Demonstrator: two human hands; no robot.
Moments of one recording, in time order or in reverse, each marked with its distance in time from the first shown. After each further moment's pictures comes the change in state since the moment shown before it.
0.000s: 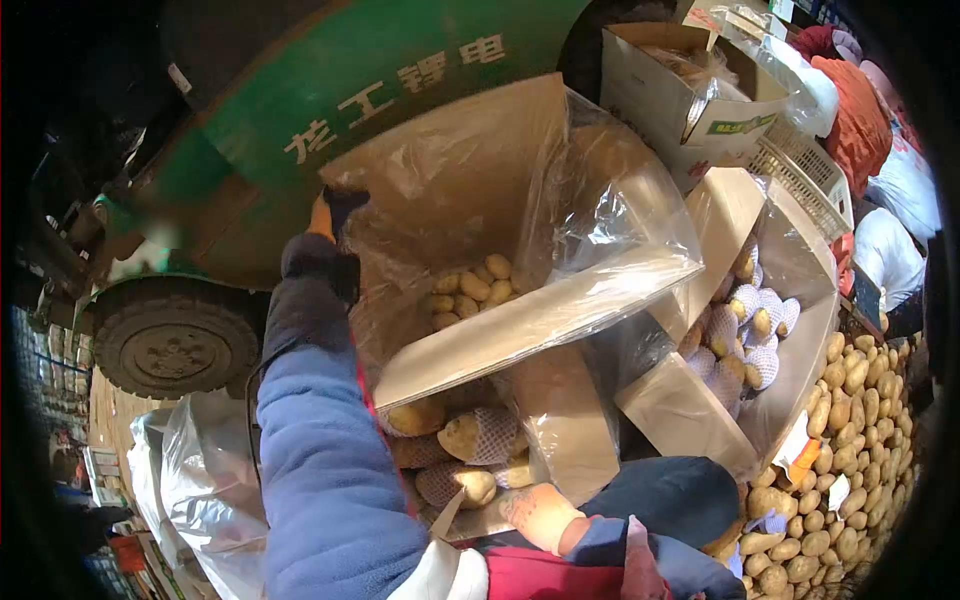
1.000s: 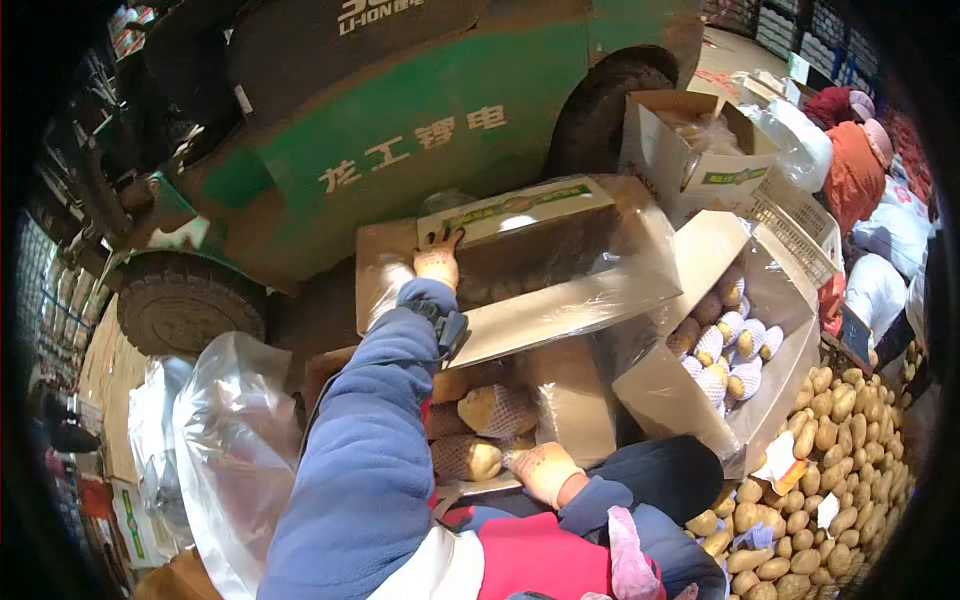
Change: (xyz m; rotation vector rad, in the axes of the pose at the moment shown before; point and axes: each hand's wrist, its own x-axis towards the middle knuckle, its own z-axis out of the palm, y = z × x) left_hand -0.155 0.057 0.114 0.969 0.093 0.009; right_hand -0.003 -0.005 0.006 -0.095 0.169 0.064
